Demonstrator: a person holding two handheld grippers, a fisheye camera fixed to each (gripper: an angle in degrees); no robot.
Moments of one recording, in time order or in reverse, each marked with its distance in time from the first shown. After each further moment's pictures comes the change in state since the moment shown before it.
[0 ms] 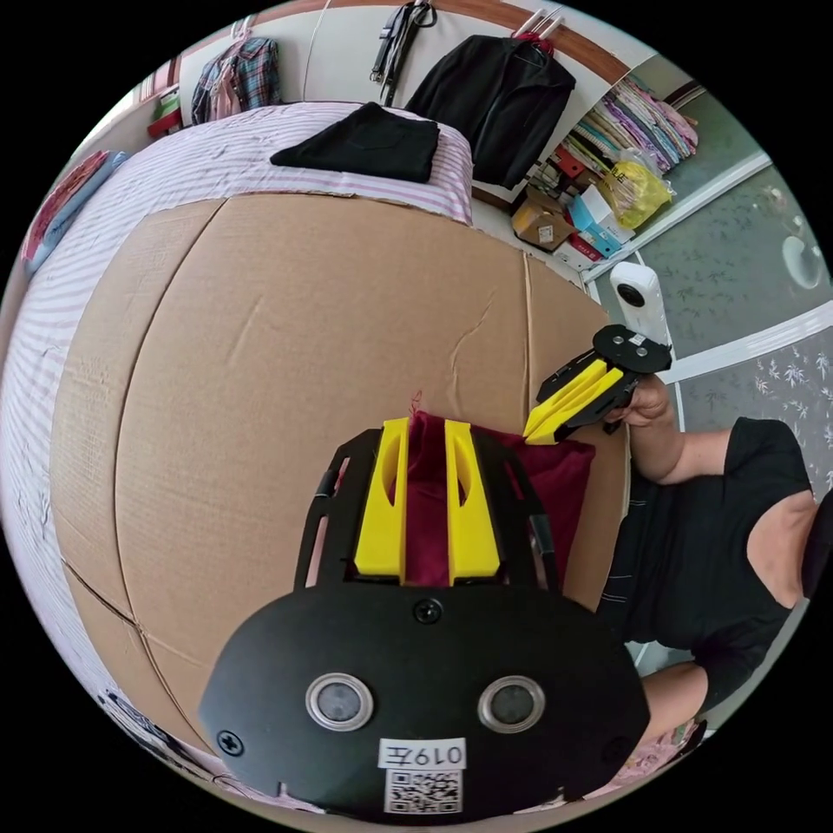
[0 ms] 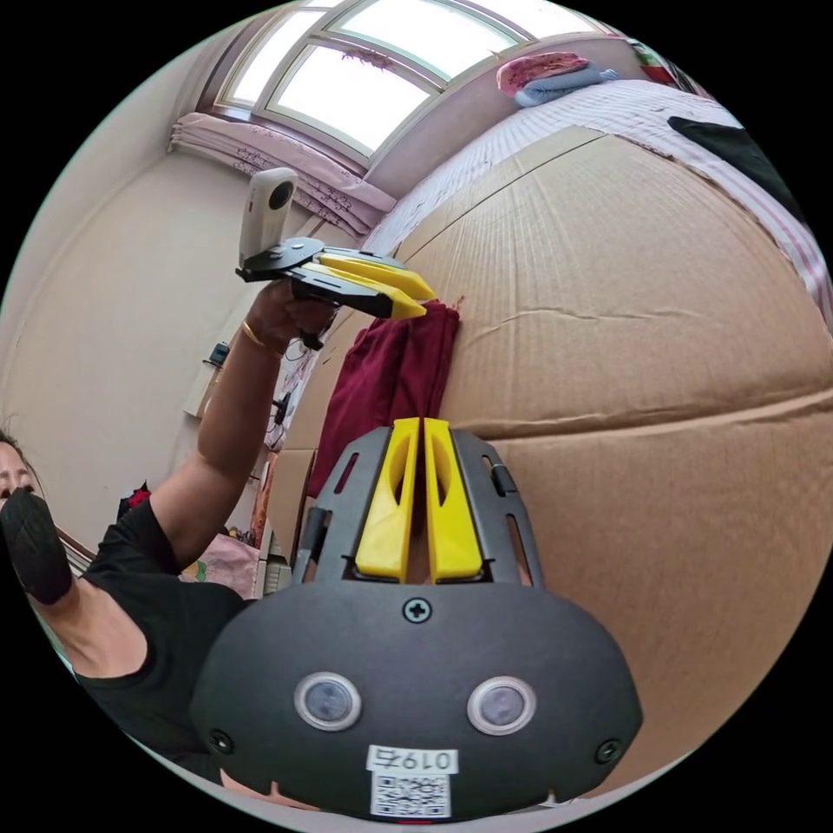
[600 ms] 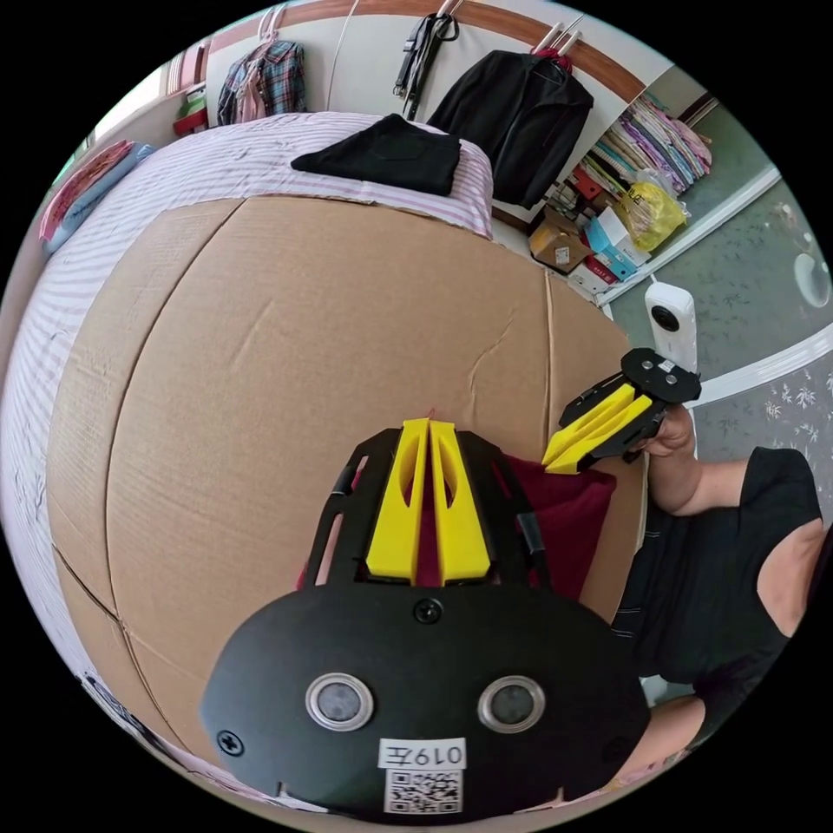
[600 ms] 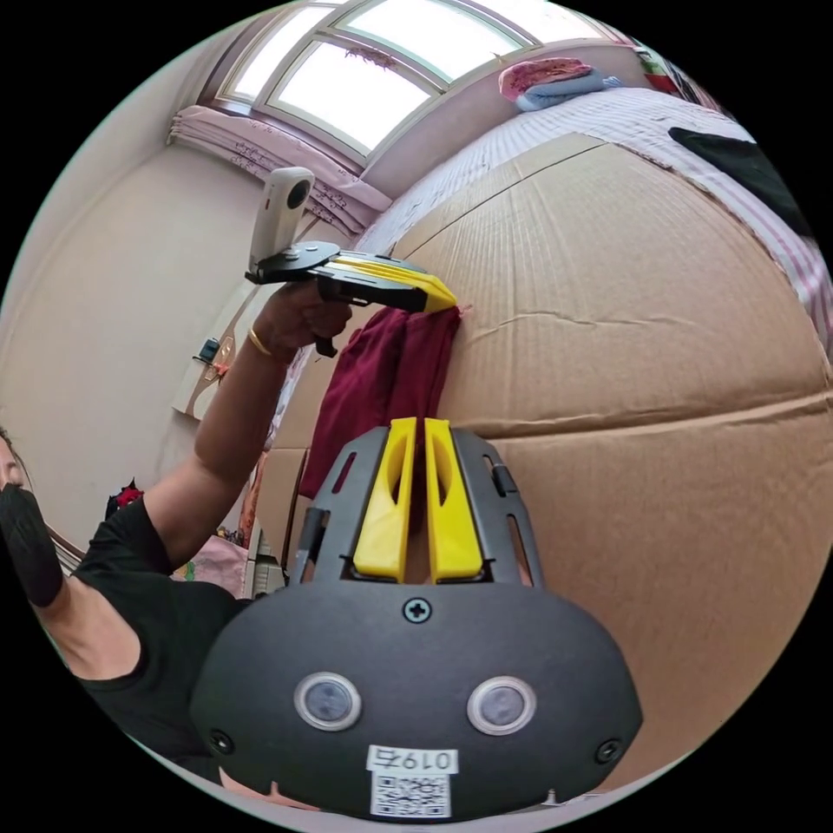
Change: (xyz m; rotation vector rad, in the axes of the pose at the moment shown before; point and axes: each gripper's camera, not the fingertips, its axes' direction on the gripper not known) left arm 0.035 0.032 0.047 0.069 -0.047 -0.056; right arm -0.021 0.033 -0.009 0.002 0.052 -0.015
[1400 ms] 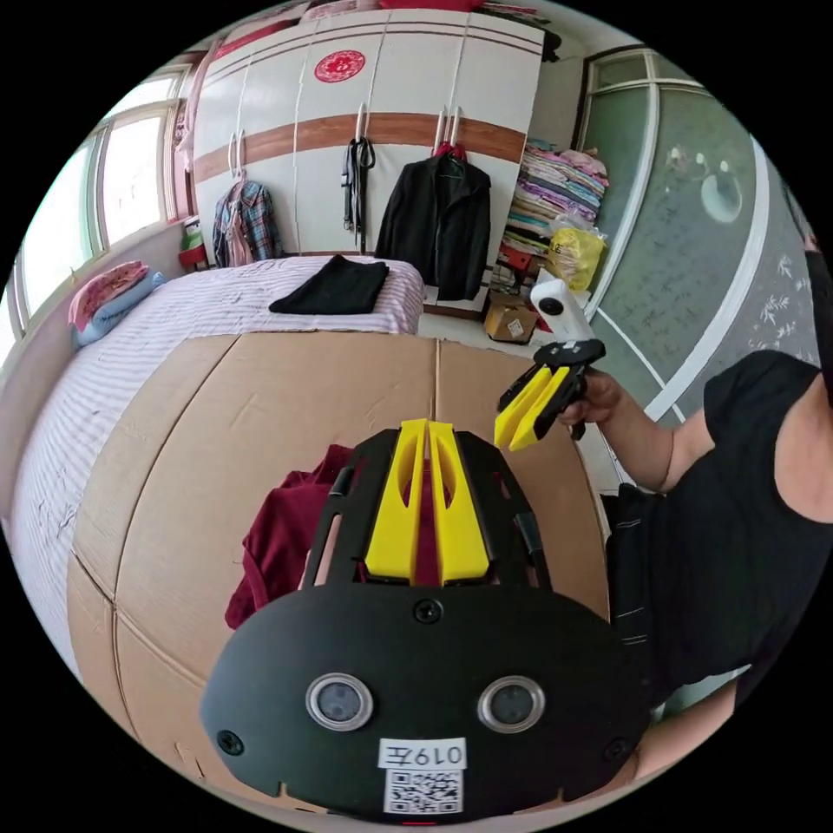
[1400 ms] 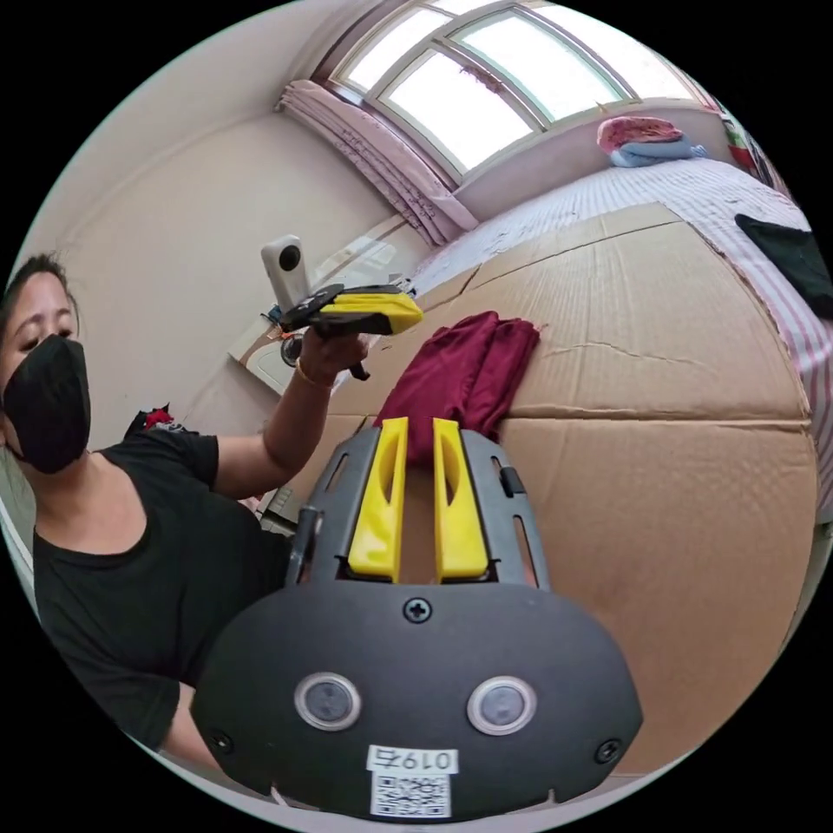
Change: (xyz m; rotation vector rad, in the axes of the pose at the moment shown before) left arm 0.181 0.209 -0.023 0.402 -0.106 0.229; right arm -0.060 0.098 -0.062 0.043 -0.097 -0.261
